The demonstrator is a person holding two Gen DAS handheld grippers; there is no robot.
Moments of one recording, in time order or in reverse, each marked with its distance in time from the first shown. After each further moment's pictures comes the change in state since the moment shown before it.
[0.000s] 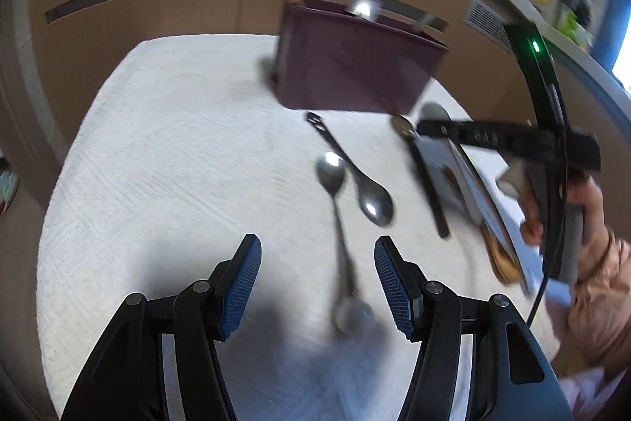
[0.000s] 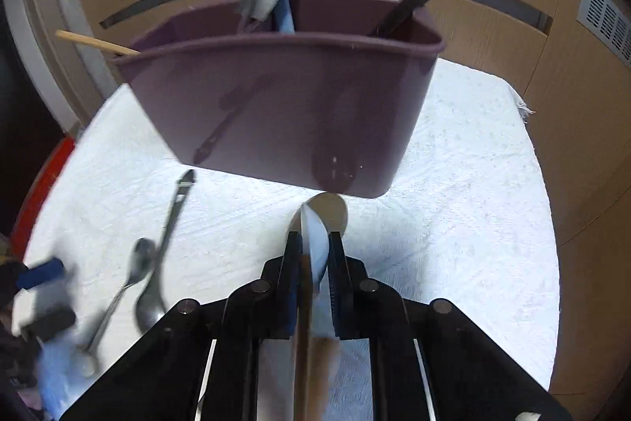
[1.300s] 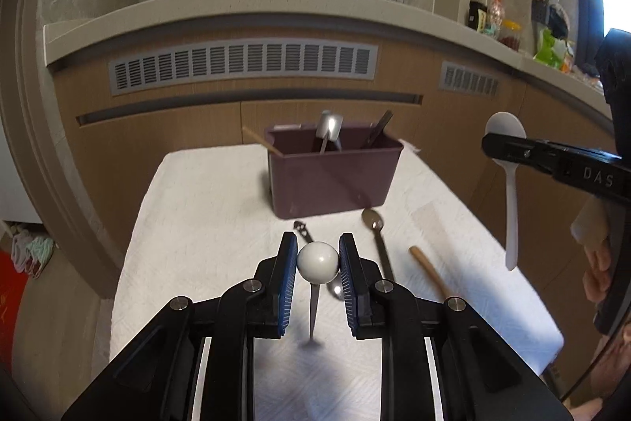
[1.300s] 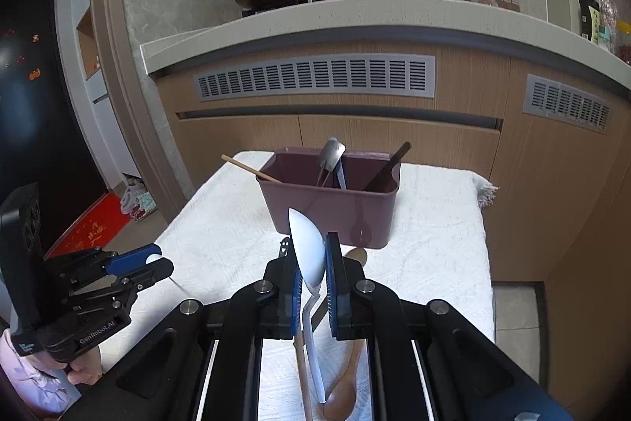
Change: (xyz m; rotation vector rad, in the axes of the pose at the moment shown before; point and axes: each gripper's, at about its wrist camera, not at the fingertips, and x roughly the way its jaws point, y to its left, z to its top) left arm -0.096 -0.049 0.041 0.086 -0.280 0.115; right arm -0.189 0.033 -0.022 -0.026 -0.344 0.089
